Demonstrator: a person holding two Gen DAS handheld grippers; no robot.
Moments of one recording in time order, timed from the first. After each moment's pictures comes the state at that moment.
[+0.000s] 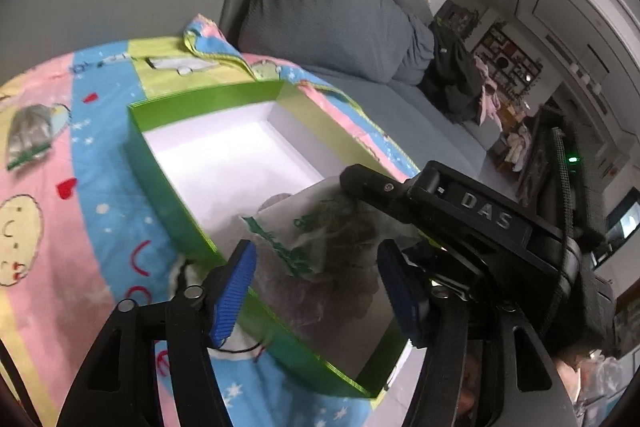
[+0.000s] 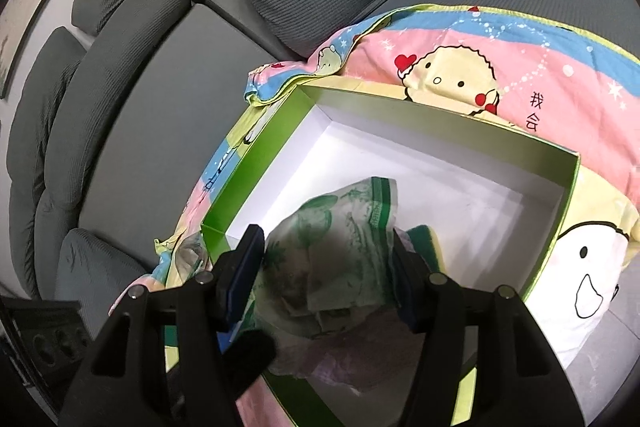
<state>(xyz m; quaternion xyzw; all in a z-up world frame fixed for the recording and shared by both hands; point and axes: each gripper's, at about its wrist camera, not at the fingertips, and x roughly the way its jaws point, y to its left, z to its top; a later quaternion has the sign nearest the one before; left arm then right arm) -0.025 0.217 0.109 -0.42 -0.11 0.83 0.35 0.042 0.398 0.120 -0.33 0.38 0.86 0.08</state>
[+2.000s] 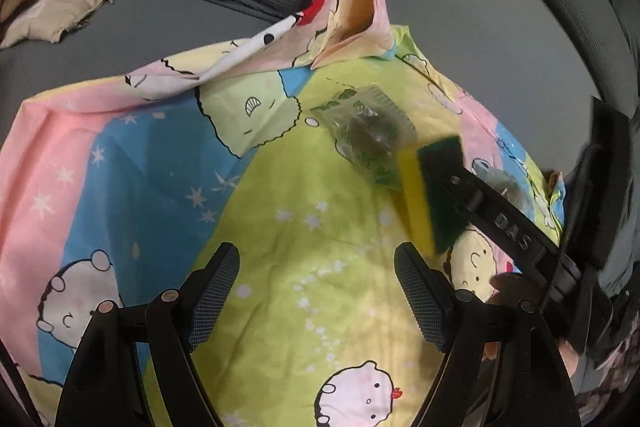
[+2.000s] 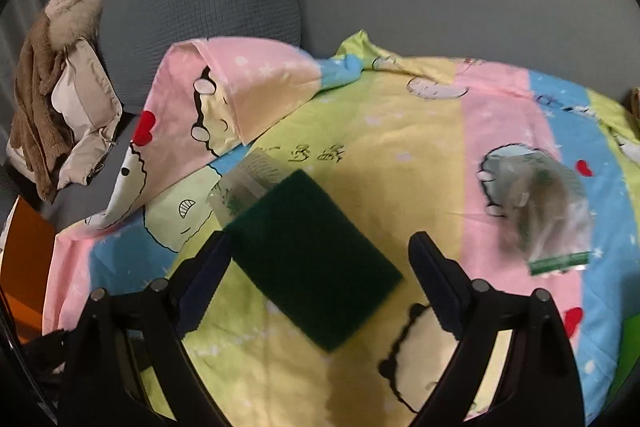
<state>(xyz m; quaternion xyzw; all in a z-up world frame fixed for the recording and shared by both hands) 0.000 -0.147 0.058 -0.46 -0.31 0.82 -0.16 -0.142 -0.014 0.081 -0.44 -0.02 0.85 -0.29</state>
